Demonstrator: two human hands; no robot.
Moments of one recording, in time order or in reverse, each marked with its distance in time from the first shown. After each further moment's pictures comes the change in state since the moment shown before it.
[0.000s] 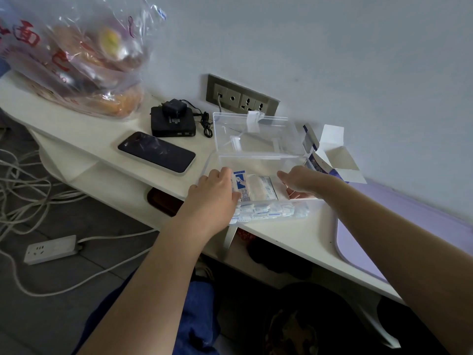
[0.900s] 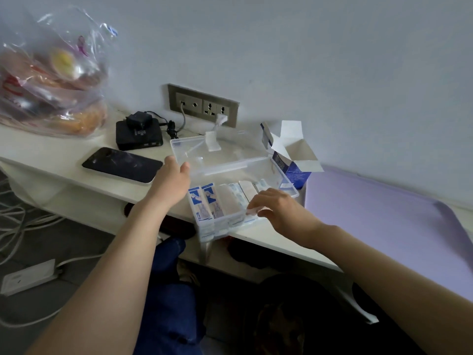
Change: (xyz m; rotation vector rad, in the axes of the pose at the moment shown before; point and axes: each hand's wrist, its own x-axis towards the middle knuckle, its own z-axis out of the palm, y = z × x) left_hand 0.053 -0.005 0.007 -0.325 0.108 -0.264; right_hand -0.063 0.071 0.026 -0.156 0.245 -0.751
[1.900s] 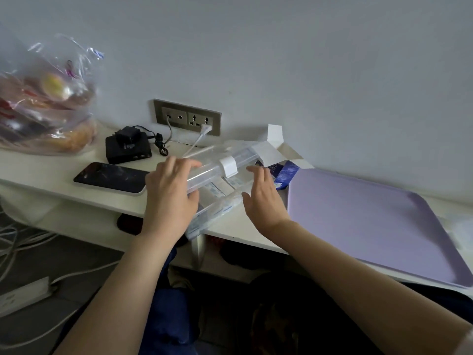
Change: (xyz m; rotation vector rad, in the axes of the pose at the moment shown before) left_hand -0.061 0.014 0.004 0.247 0.367 0.627; right_hand 0.010 -0.022 0.005 0.005 0.399 0.299
